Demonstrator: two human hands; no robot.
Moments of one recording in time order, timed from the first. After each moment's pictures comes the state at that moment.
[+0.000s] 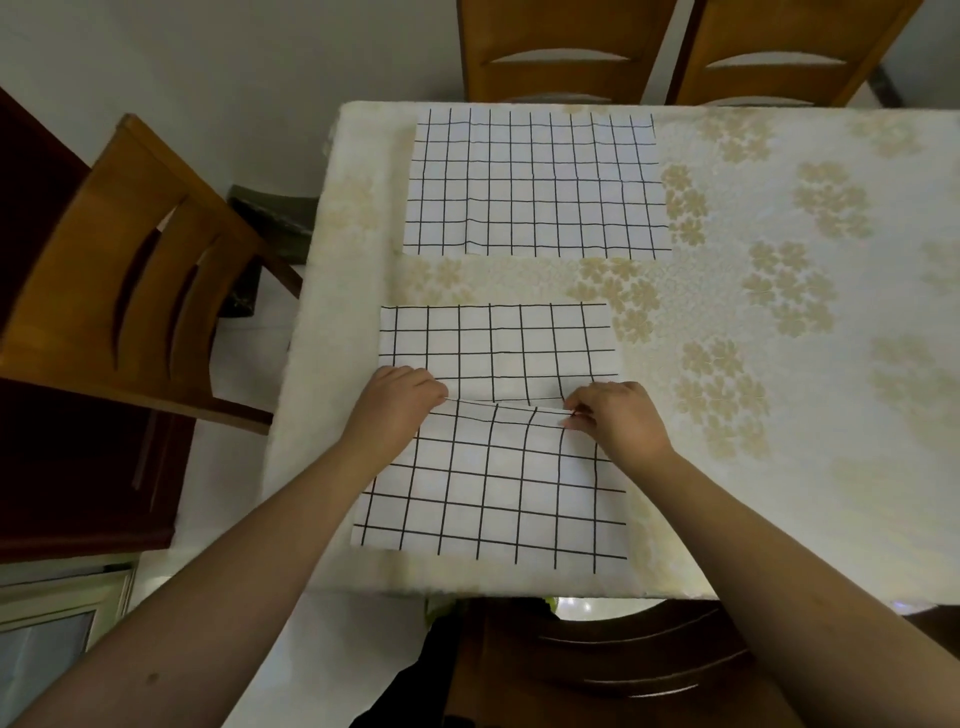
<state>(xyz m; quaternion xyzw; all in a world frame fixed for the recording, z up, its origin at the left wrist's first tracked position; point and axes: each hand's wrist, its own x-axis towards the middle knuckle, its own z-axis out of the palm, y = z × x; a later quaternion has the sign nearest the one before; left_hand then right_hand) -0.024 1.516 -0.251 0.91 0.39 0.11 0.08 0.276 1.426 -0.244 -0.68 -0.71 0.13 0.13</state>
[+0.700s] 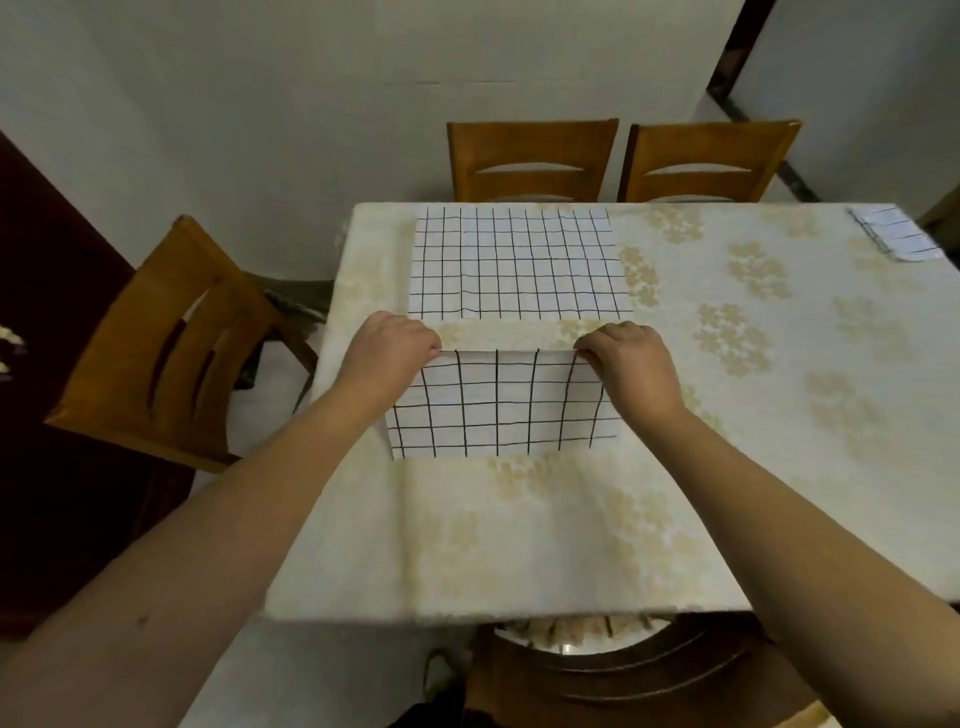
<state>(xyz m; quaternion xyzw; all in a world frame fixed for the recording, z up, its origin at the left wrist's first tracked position) -0.017 1.561 -0.116 0.91 0.38 0.14 -0.05 0.277 1.454 -0.117 -0.65 -0.72 -0.11 0.22</state>
